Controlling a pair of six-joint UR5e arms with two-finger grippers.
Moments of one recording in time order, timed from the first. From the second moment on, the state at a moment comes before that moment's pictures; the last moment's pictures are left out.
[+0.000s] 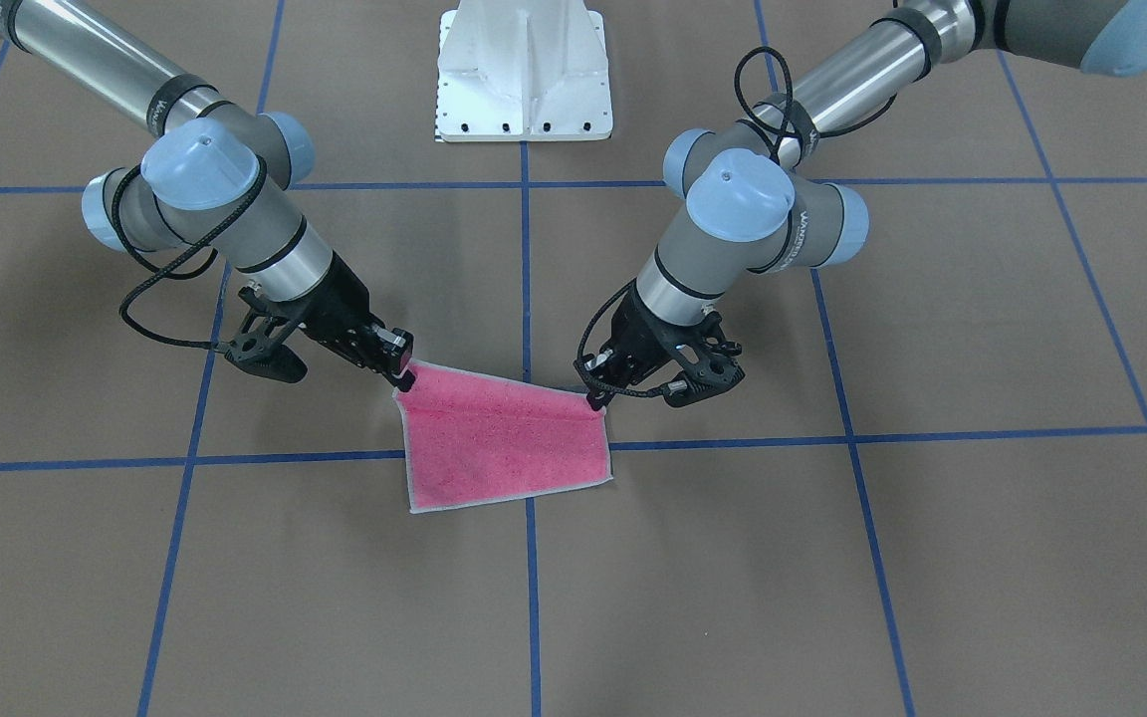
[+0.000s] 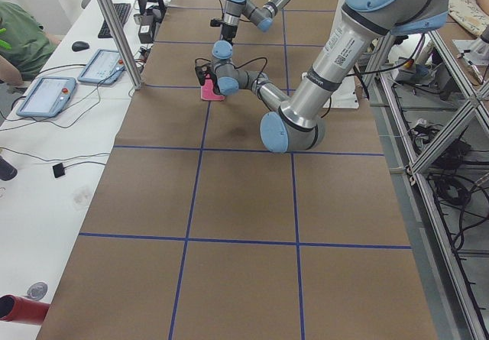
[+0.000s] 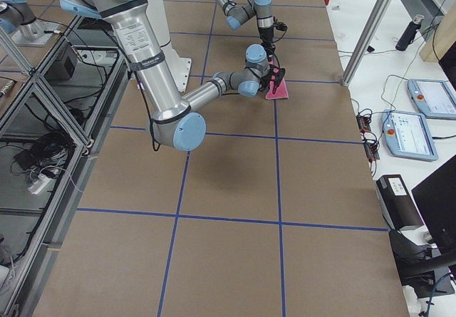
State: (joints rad) left arm -0.67 -2.29 -1.34 -2.22 -1.95 -1.69; right arm 0.69 -1.04 1.48 -0.85 1.91 1.72
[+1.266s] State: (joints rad) left arm -0.68 -2.32 -1.26 -2.25 -1.94 -1.70; right arm 0.70 -0.94 1.34 -0.85 1.83 1.71
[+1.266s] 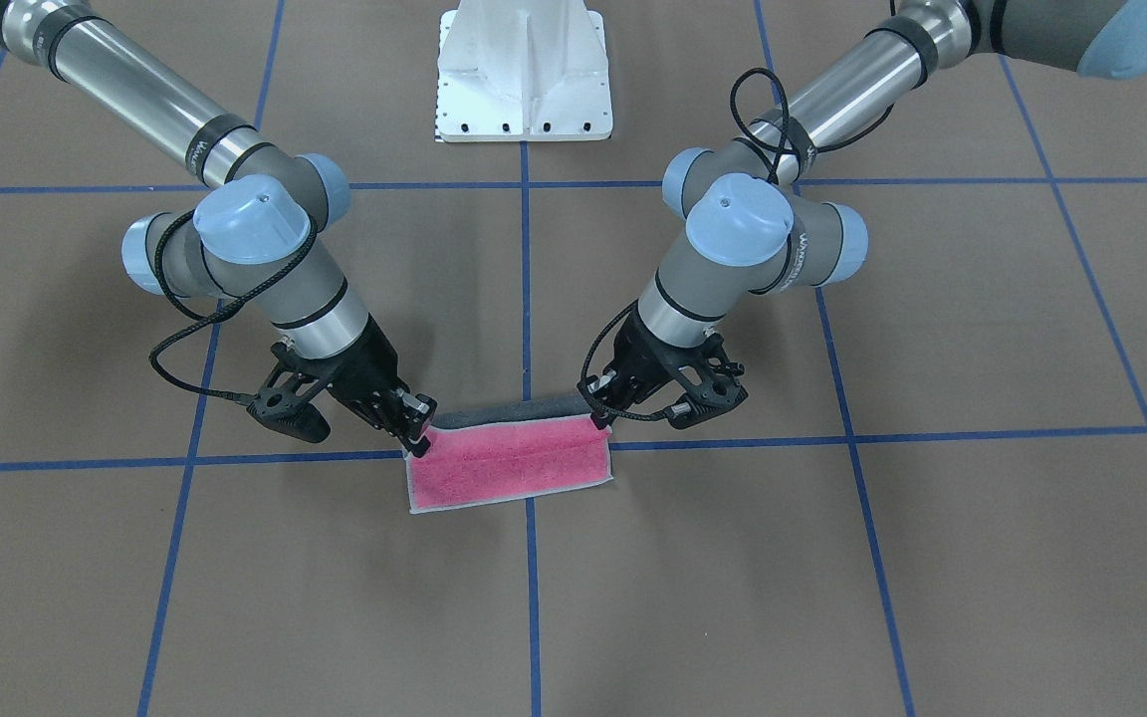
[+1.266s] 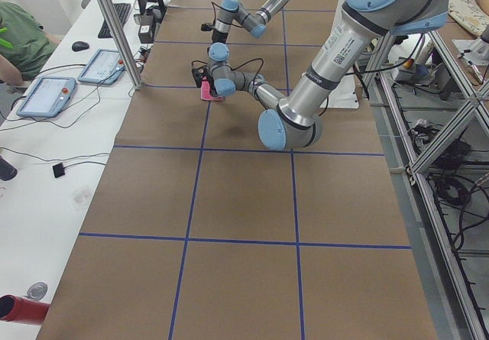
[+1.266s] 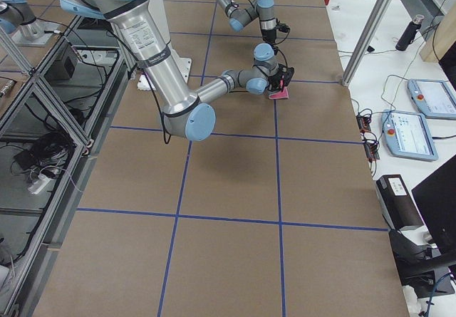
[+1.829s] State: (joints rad) left arm -0.69 -2.33 -1.24 -2.26 -1.94 -1.70; right arm 0.69 -0.93 1.32 -0.85 1.82 1.71
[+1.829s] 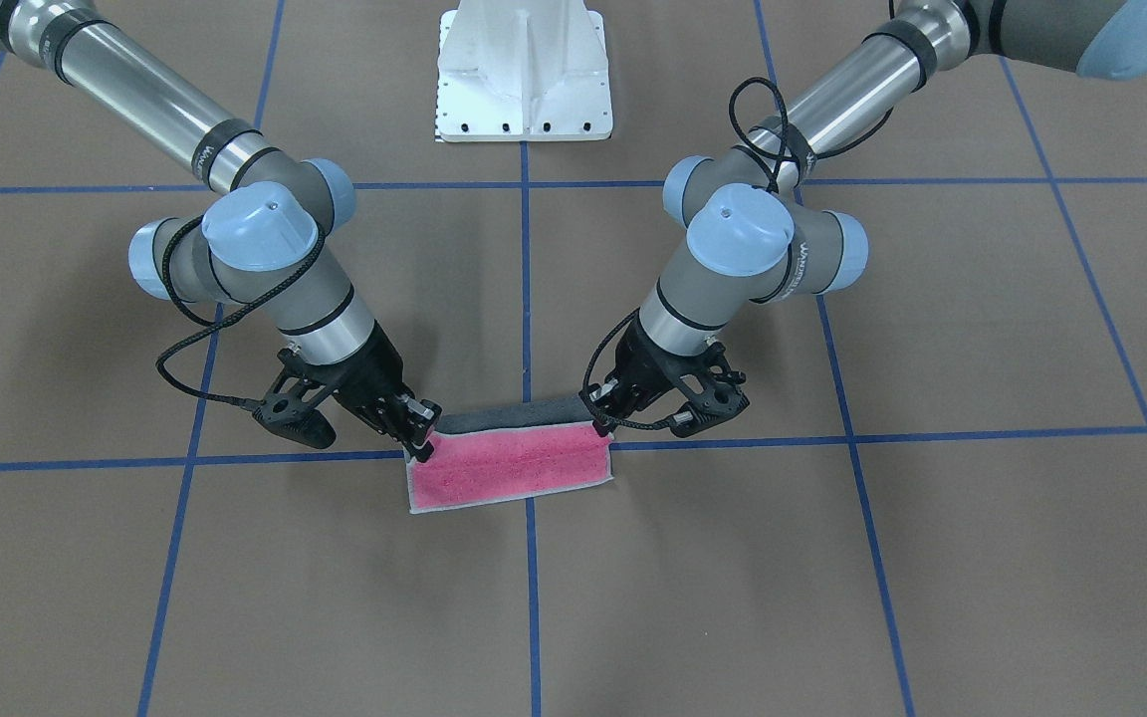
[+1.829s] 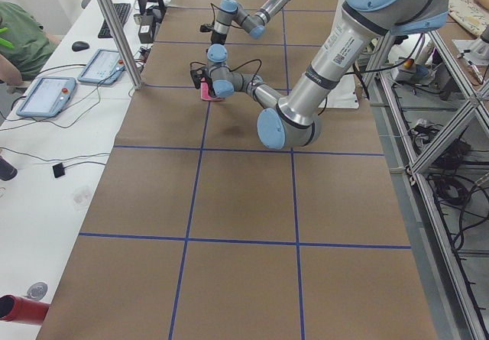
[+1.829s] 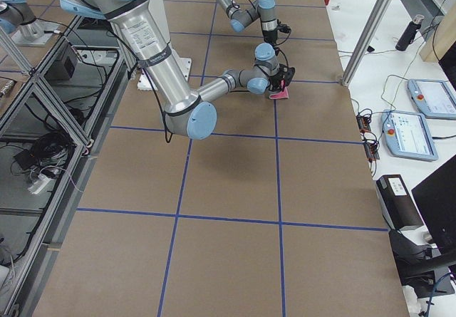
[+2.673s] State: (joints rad) left arm -0.70 -2.34 -1.23 -2.26 -1.94 -1.70; right arm 0.70 -0.93 1.32 -0.85 1.82 1.71
